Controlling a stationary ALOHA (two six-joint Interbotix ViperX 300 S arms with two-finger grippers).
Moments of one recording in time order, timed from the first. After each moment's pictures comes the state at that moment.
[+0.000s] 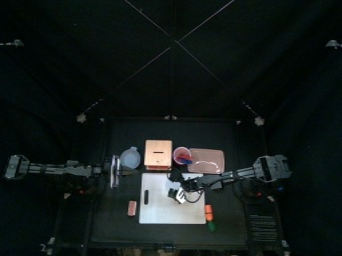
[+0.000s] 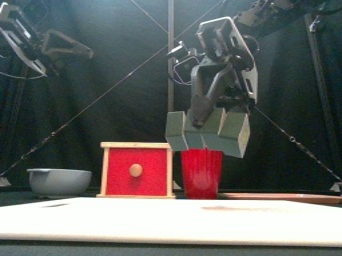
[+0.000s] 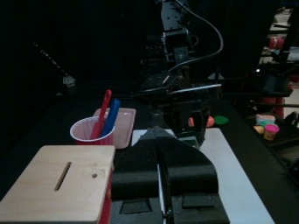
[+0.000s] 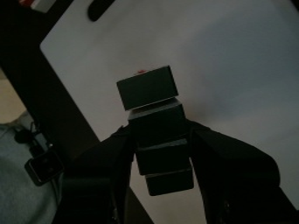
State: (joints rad) left arm 0.06 -0.85 1.25 0.04 -0.42 0.00; right arm 0.10 0.04 0.47 0.06 0.47 0.85
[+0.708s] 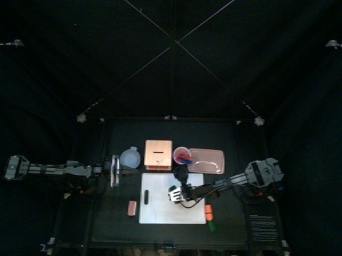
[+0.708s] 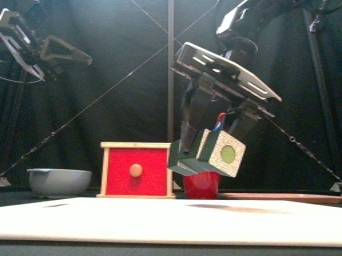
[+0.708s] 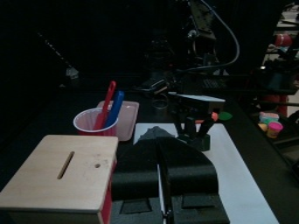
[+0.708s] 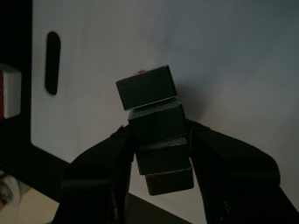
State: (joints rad) left arm 0.07 -0.85 1.27 -0.01 -0.41 0.00; right arm 0.22 0.17 0.35 -0.36 0.70 1.84
